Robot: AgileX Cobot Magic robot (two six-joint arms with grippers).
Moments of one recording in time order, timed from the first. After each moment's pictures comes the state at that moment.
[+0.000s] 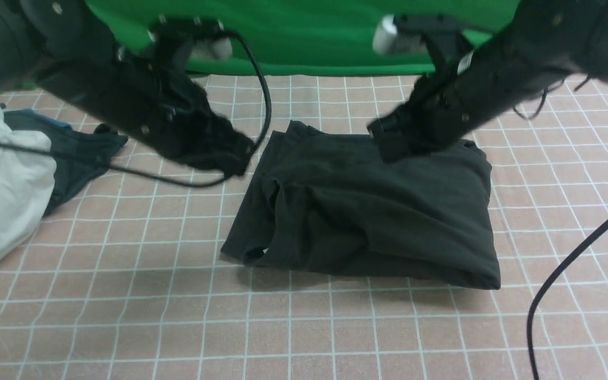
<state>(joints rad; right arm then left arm) 0.37 1.81 -1.44 0.36 0.81 -0.17 -0.21 1.64 -1.22 -0.54 0.89 0.55</state>
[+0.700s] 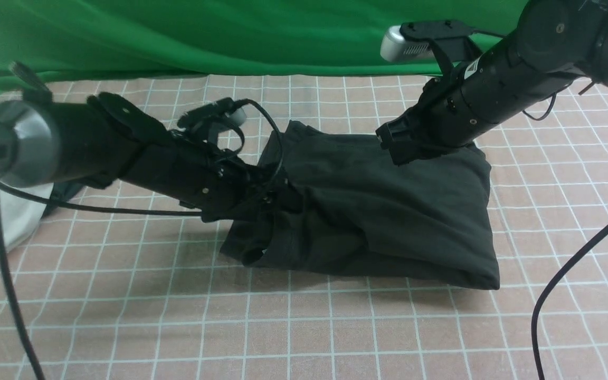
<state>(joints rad) 0.37 1.80 -1.44 0.34 0.80 -0.16 -0.23 1.86 -1.10 -0.97 0.56 0.68</state>
